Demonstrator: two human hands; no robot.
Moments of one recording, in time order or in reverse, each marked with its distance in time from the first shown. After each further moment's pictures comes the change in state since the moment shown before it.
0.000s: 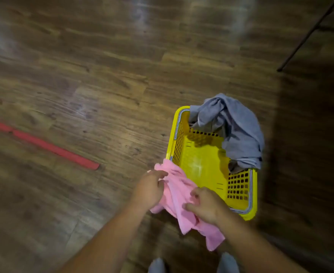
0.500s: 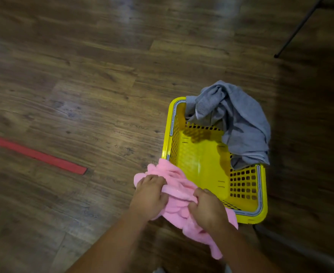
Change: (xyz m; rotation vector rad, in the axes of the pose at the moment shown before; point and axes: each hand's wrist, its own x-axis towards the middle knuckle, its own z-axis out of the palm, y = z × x) left_hand 0.031 -0.047 0.047 0.271 -0.011 0.221; right_hand 0.049 0.022 0.057 -0.106 0.283 0.082
